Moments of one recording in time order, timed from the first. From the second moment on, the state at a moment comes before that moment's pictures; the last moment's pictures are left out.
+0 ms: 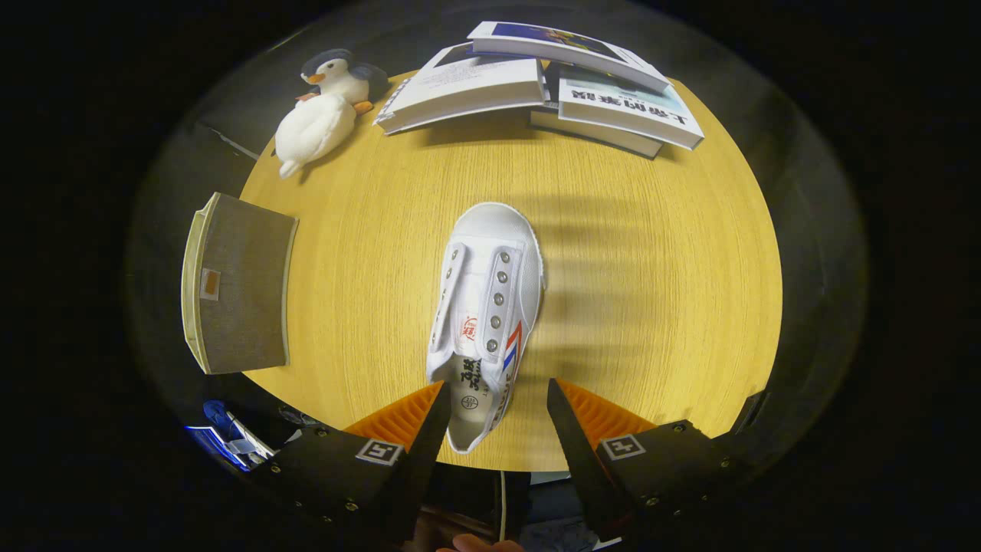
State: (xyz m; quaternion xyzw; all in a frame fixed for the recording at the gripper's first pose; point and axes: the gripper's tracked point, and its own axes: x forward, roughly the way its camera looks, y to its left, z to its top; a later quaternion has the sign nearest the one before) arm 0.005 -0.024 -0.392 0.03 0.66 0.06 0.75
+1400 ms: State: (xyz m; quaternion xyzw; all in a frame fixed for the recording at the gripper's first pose) arm 0.022 -0.002 -0.381 -0.01 0.64 0.09 0.76
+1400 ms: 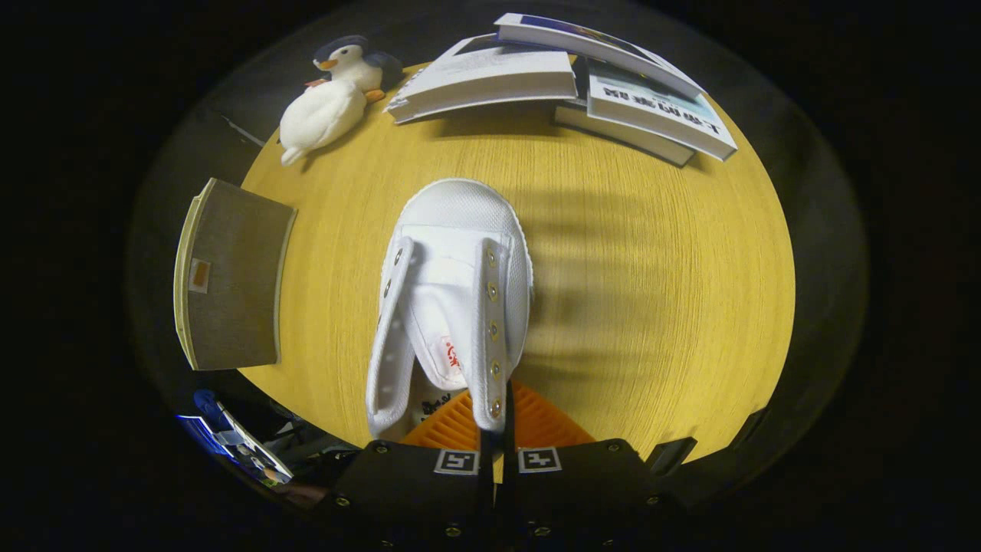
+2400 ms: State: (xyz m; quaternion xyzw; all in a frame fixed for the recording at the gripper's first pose) arm 0.051 0.260 -0.239 -0.08 0.57 0.25 0.78
